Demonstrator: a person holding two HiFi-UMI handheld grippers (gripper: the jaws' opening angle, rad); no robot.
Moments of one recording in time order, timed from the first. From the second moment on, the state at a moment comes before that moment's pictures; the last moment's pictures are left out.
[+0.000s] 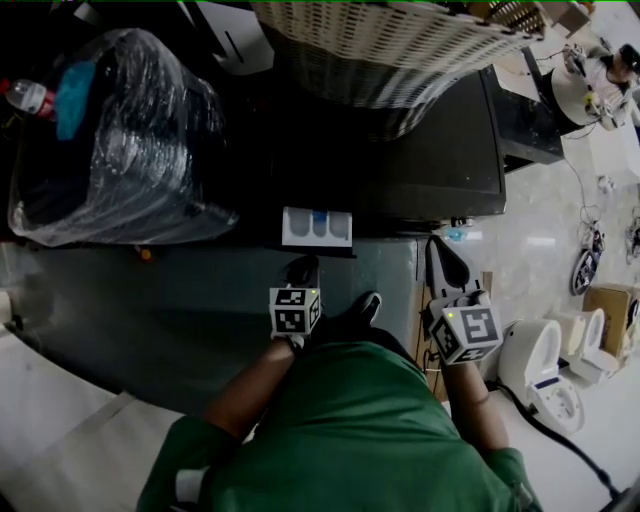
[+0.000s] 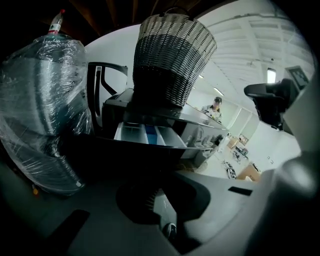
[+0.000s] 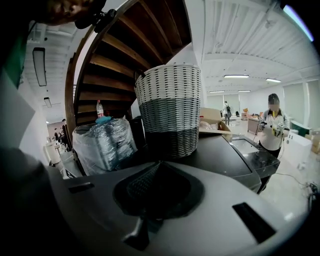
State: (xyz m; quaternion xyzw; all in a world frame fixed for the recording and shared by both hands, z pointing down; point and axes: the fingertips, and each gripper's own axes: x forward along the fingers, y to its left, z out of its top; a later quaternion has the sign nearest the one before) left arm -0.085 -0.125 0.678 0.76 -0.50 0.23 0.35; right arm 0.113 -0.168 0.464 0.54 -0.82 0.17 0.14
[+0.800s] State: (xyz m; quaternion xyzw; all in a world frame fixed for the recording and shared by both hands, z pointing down) left arm -0.083 -0.203 0.680 0.78 -0.50 0.22 0.32; right arm 0.104 -0.202 0.472 0.53 -0.81 0.17 0.16
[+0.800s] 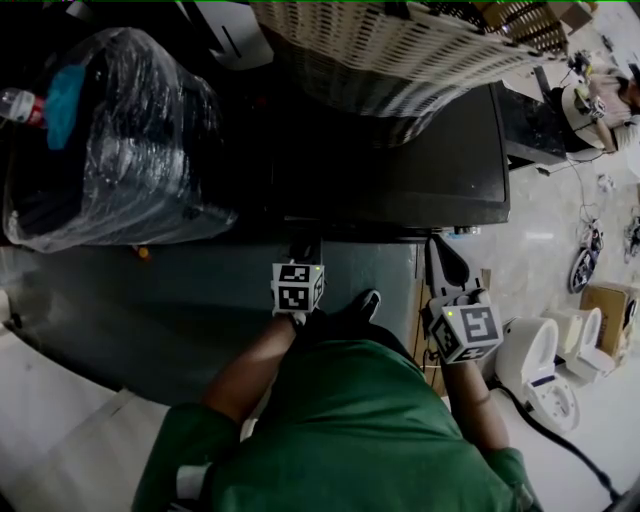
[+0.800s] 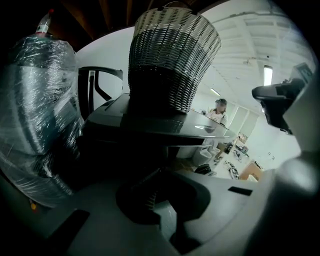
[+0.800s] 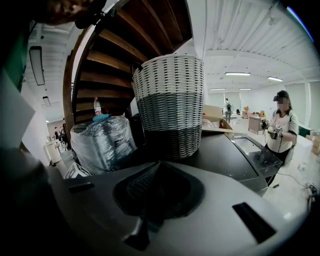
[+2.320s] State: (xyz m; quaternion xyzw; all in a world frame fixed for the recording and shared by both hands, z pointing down) left arm -0.083 -0.225 0.682 0.77 -0.50 0.22 0.33; right arm 0.112 -0.171 0.476 0.53 -0.81 0.18 0.16
